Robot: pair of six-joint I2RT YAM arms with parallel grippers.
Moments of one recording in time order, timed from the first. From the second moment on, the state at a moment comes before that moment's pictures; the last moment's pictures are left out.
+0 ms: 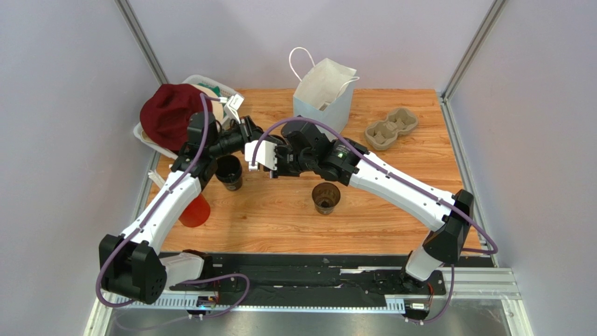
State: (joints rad) left arm -0.27 1.20 0.96 0.05 0.79 -0.71; right arm 1.01 1.63 1.68 -0.68 -0.13 -0.70
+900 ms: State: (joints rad) left arm -0.12 1.14 1.08 -0.06 0.83 -0.65; right arm 1.02 1.46 1.55 -0.83 -0.10 -0.72
